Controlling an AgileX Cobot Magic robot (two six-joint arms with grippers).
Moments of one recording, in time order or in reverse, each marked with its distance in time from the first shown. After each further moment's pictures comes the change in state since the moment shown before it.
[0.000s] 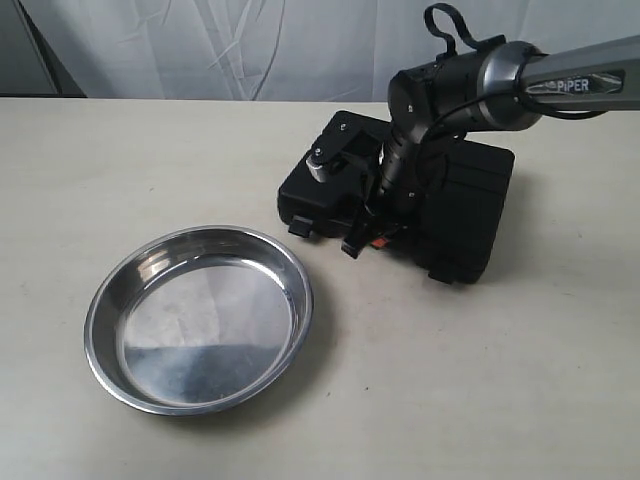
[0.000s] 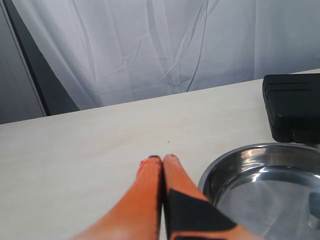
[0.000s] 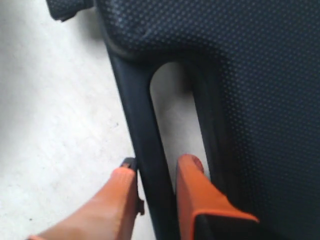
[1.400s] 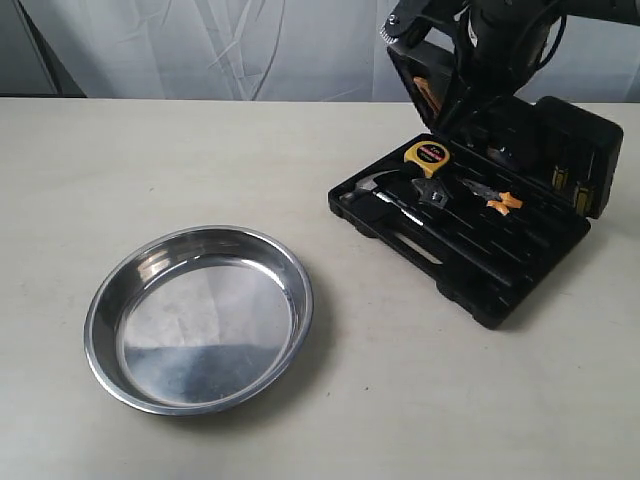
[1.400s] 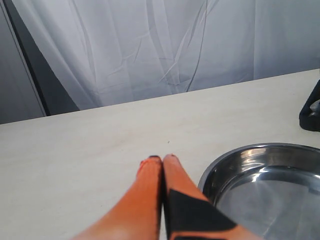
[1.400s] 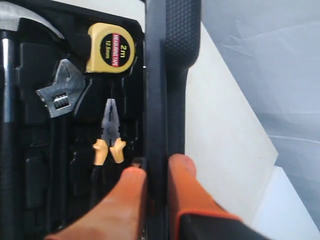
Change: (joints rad) left arm 0.000 0.000 0.000 0.000 0.000 0.000; right arm -0.001 -0.336 -0.004 -0.675 0.161 0.416
